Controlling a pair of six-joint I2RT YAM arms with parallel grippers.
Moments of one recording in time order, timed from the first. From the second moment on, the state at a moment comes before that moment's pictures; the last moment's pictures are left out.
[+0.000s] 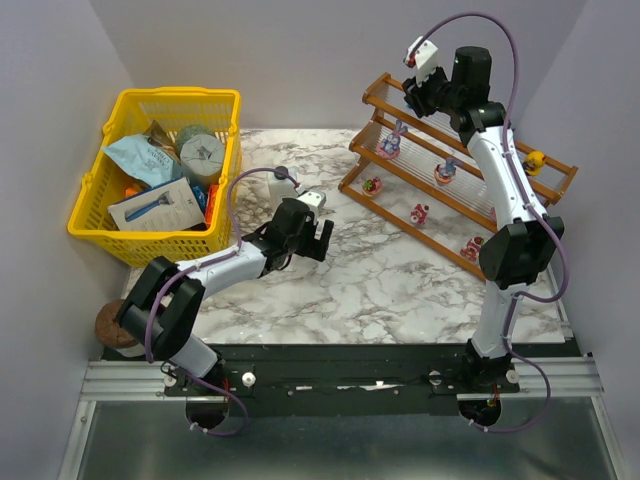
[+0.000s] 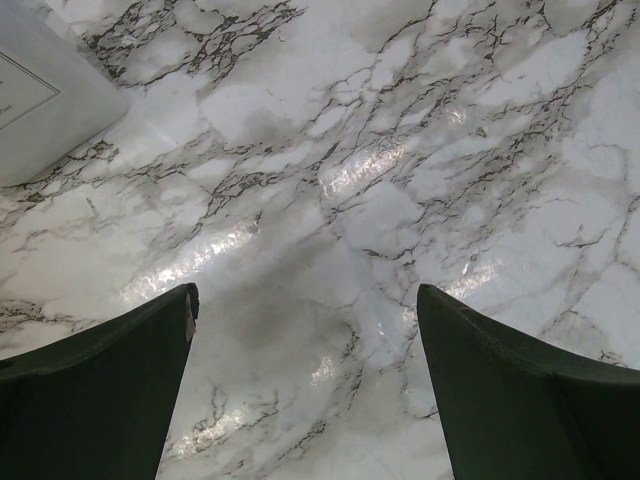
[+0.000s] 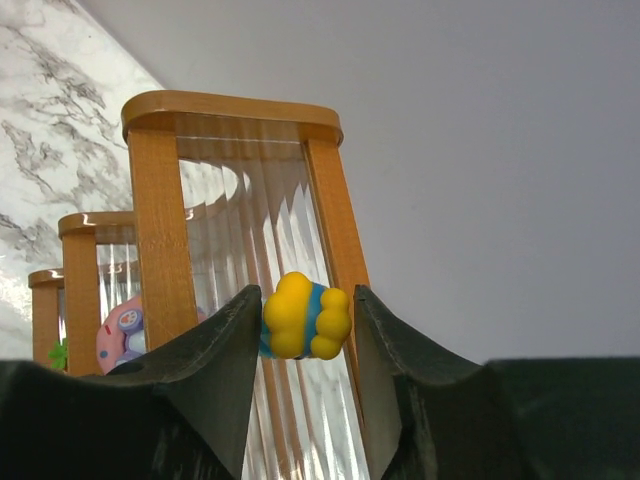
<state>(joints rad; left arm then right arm) -0.63 1.53 0.84 0.03 -0.05 -0.18 0.17 2.00 2.17 -0.46 -0.34 -0.60</state>
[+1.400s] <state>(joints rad) -0.63 1.51 0.87 0.00 -0.05 -0.18 0.17 1.87 2.09 -0.36 -0.22 -0.26</state>
